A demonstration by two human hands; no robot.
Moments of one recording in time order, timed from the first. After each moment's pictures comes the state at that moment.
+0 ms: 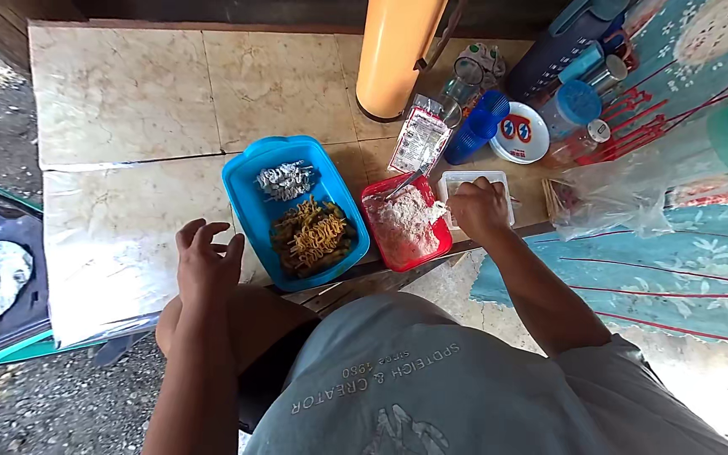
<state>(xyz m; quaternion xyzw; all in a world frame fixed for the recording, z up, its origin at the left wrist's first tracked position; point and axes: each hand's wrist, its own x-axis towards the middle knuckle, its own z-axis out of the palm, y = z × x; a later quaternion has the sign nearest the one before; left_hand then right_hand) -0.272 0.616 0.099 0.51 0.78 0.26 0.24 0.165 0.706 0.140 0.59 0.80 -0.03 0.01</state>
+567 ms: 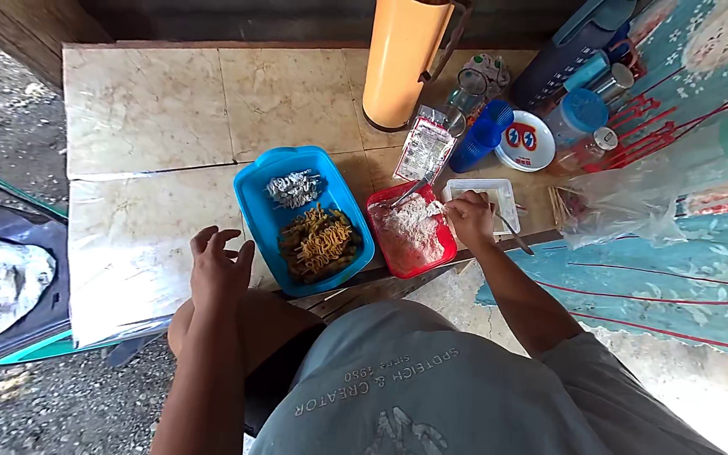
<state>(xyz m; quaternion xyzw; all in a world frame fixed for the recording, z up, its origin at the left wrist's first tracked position) -0.273 0.620 0.098 0.50 0.79 0.25 0.25 0.177 0.720 0.074 0.66 0.72 -0.12 -0.18</state>
